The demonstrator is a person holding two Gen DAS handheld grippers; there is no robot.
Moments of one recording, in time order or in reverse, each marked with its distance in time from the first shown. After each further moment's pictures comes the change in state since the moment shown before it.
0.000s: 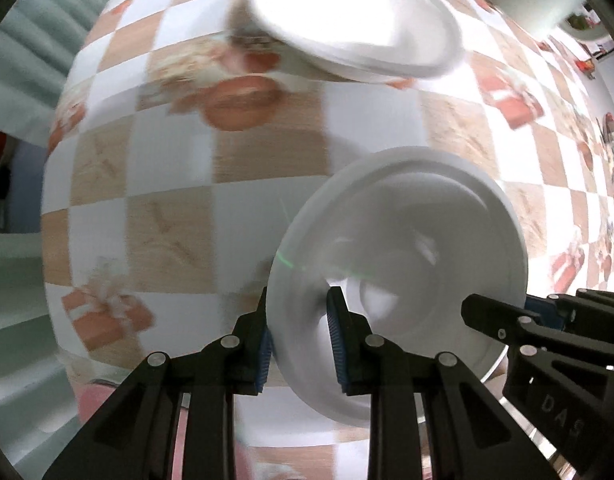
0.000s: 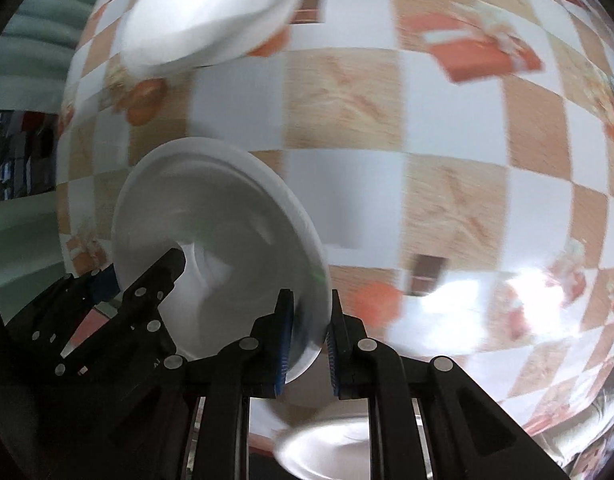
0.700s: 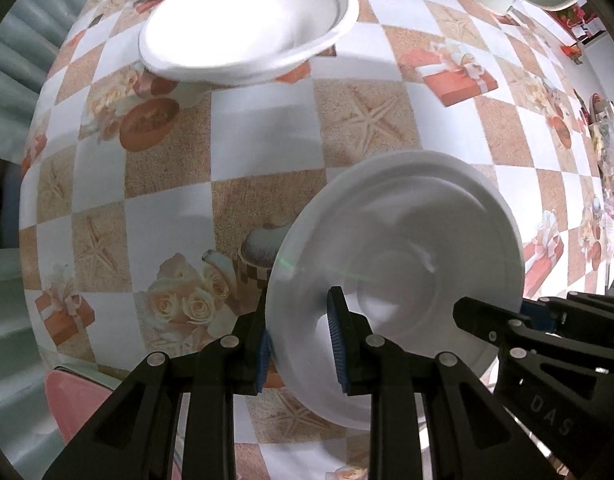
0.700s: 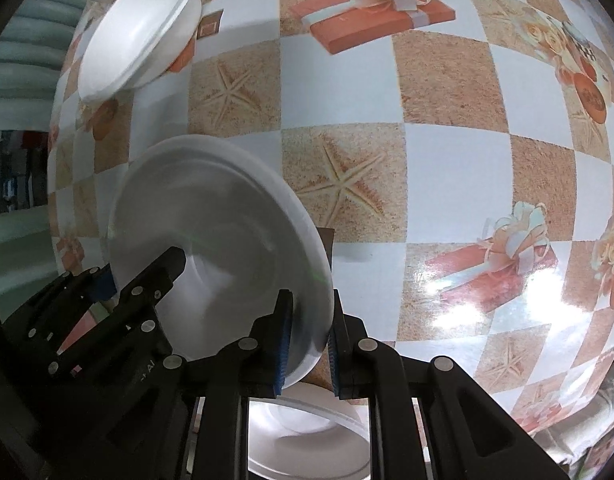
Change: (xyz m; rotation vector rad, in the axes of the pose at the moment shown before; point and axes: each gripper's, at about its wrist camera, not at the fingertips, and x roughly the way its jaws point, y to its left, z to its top) left arm -0.019 -0.085 -0.002 0.055 -0.017 -0.009; right arm -0.005 -0.044 -0.025 0.043 -0.028 0.042
